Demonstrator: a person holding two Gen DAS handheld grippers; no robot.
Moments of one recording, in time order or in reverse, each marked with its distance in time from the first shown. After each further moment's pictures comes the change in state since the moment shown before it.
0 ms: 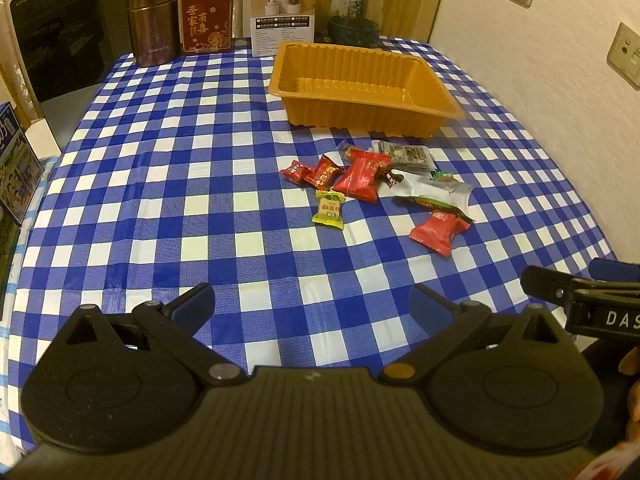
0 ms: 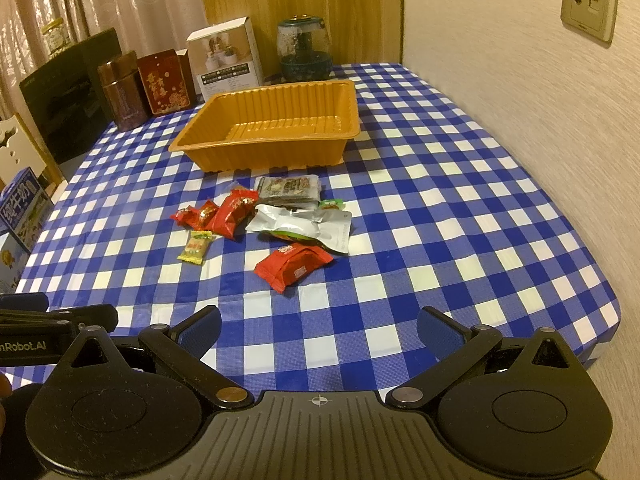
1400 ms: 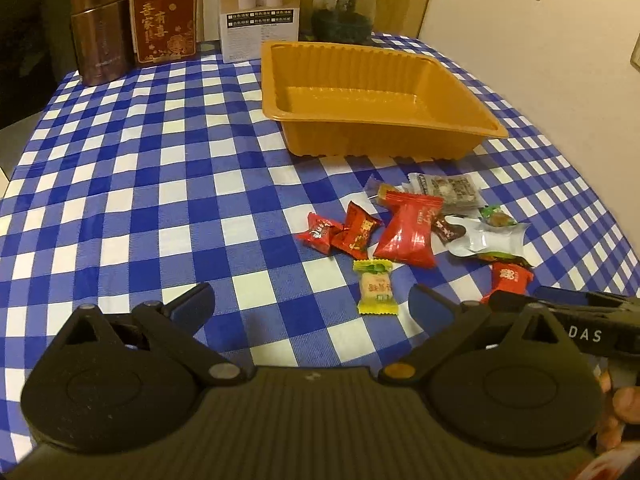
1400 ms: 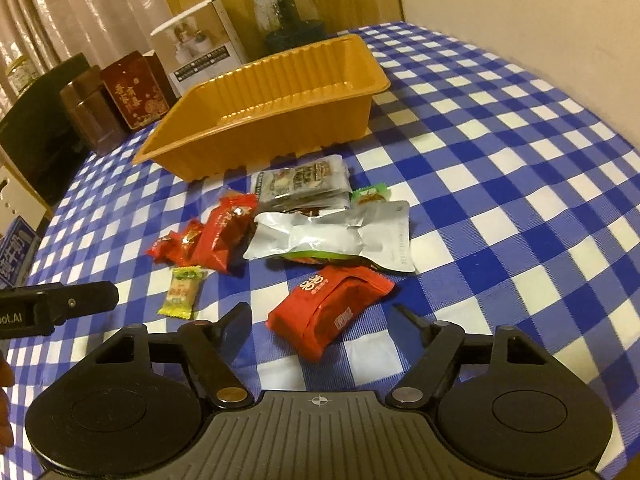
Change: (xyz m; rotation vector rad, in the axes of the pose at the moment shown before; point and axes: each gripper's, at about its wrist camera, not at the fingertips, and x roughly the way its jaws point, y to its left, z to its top) left arm 0.109 0.053 0.064 0.087 -0.004 -0.107; right arm 0.129 0.001 0.018 0.178 0.020 0.082
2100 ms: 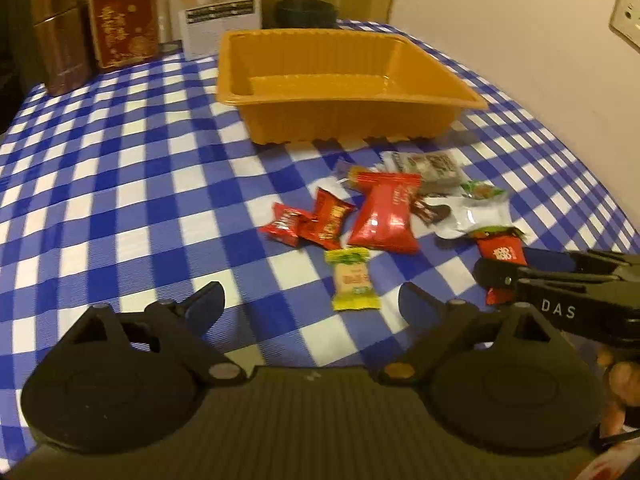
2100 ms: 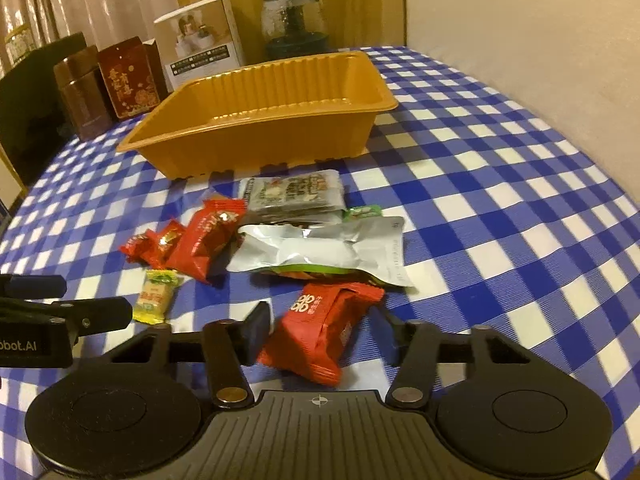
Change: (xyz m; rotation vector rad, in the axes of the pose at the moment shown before) left arm 0.023 -0.018 -0.007 0.088 0.001 -0.054; right arm 0.011 0.013 -0.002 -0.121 -0.058 -0.108
